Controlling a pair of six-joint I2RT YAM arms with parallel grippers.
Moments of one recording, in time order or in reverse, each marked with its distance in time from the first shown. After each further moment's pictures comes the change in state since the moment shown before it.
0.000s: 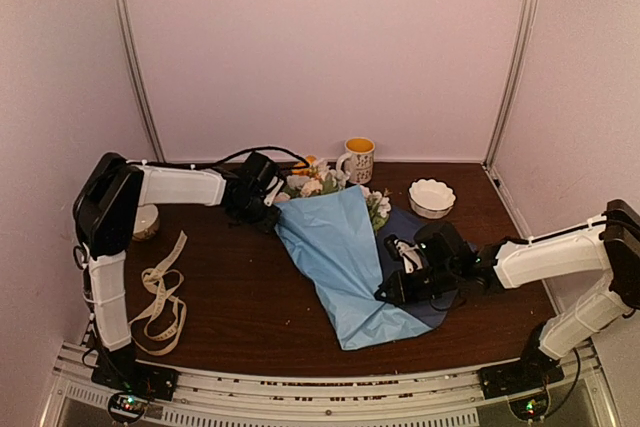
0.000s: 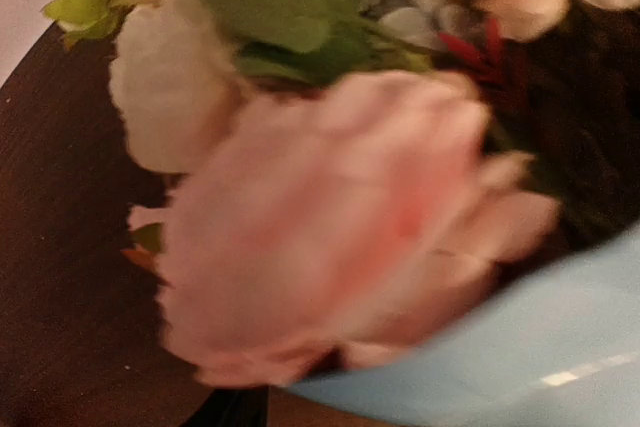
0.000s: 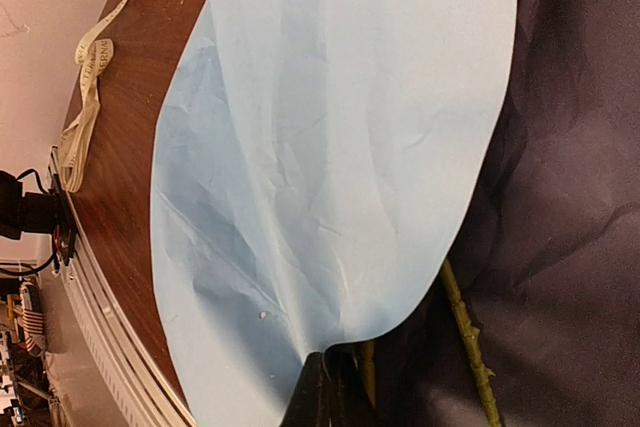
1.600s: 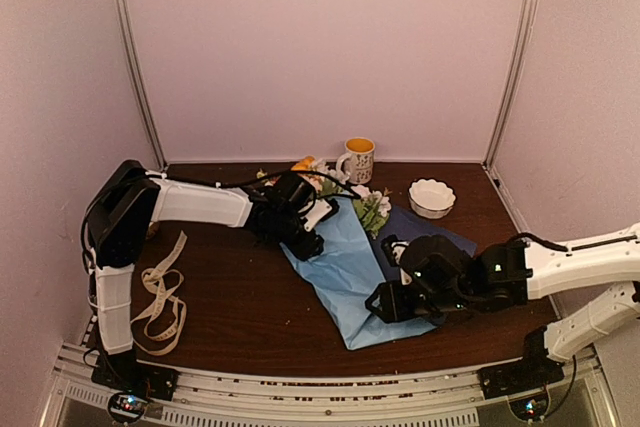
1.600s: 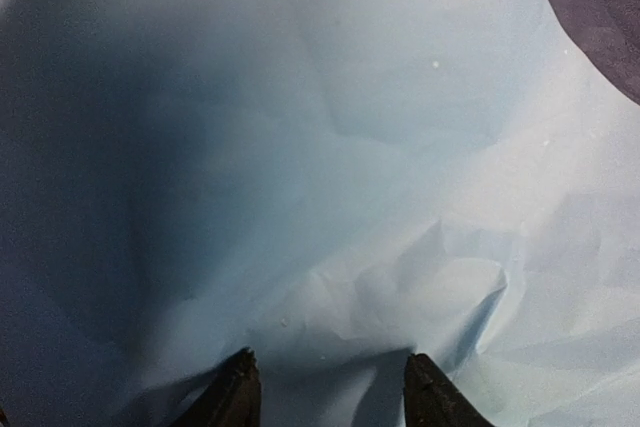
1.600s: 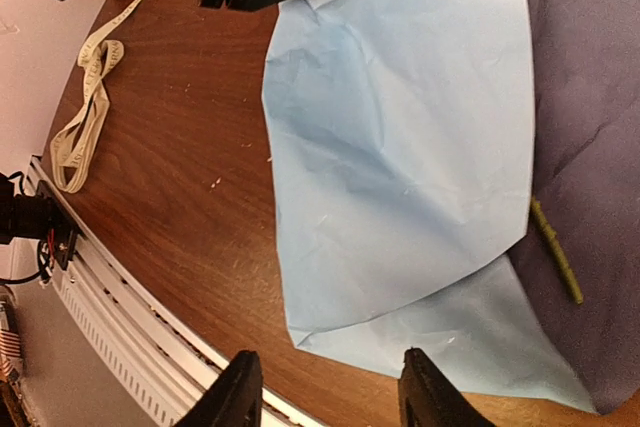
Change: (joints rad) left arm -0.170 0.036 0.004 0.085 0.243 0.158; right arm 0.356 -0.187 0.202 -0.440 0.468 0.221
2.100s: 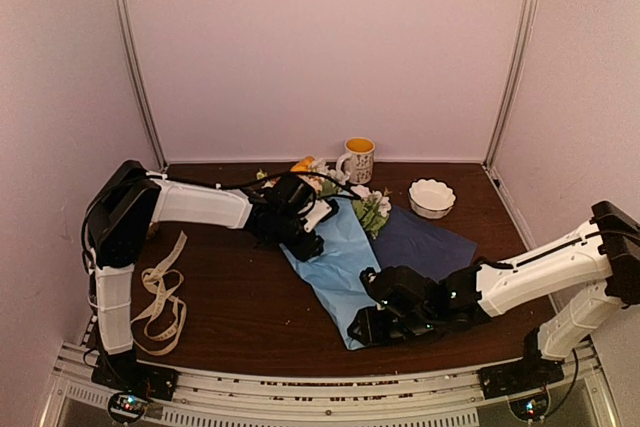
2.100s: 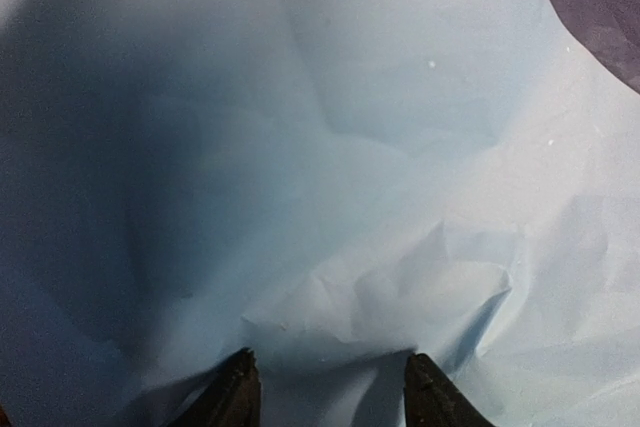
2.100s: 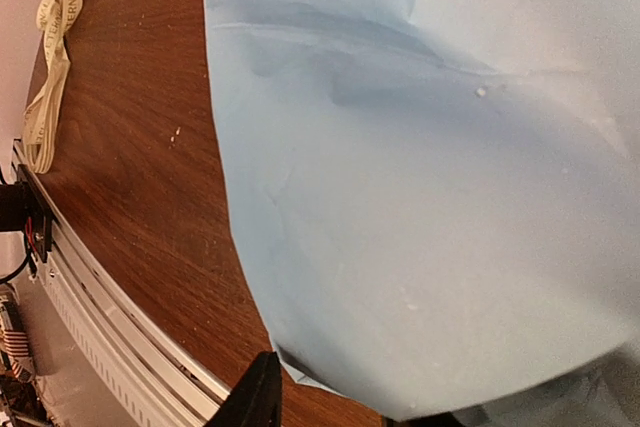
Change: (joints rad) left arm 0.000 0.000 -0.014 0.024 0.000 0.000; right arm 0.050 0.250 -0.074 0.266 -0.116 0.151
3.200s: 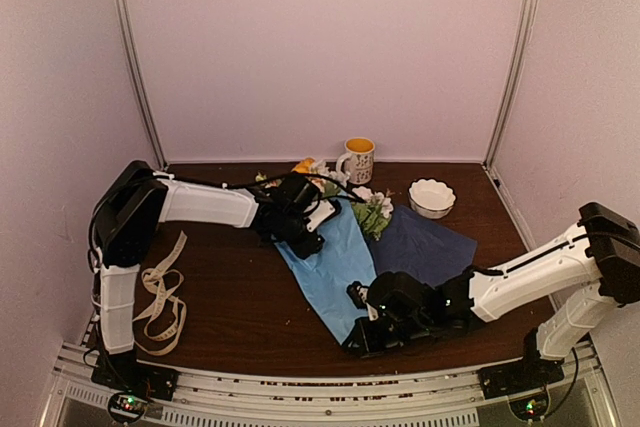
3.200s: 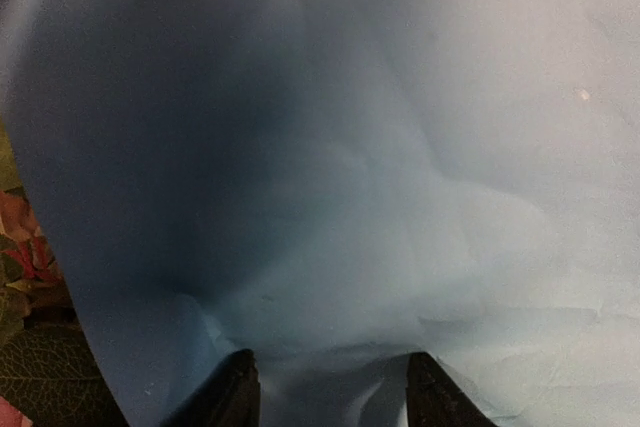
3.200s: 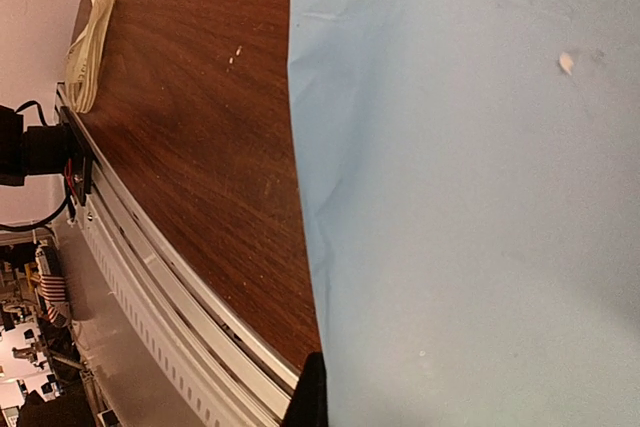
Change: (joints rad) left arm -0.006 0.039 0.051 -0.021 -0.098 0.065; right arm 0.013 0.059 -0.027 0.142 -0.208 0.007
